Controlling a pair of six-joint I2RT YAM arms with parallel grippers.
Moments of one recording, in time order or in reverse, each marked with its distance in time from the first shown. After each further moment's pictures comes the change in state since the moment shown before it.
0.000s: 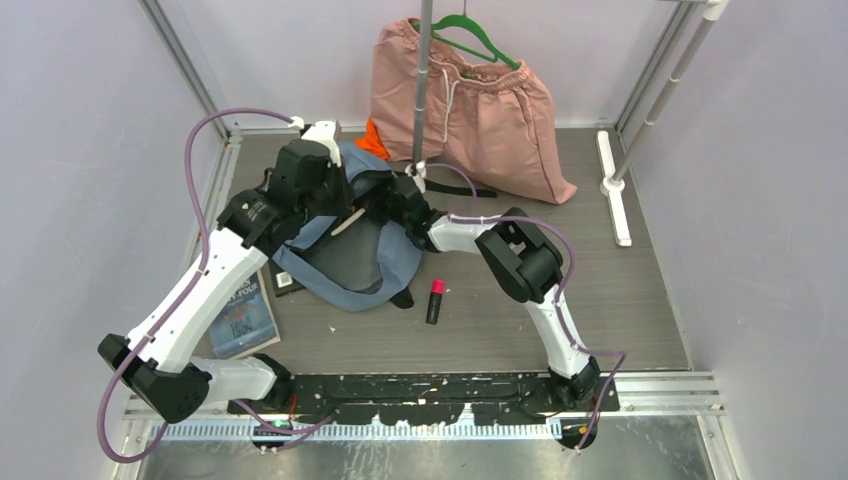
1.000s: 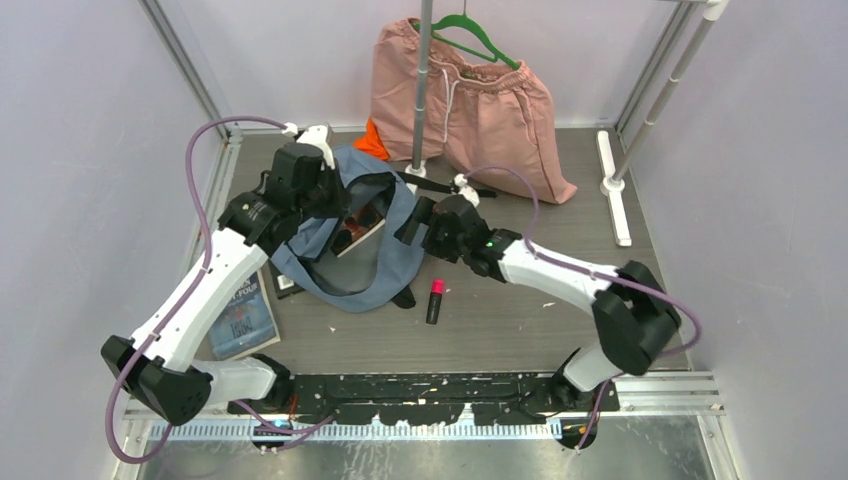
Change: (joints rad) left arm 0.078 -0.008 -0.073 0.042 0.060 -0.032; right arm 0.008 -0.674 -0.473 -0.514 0.029 -0.428
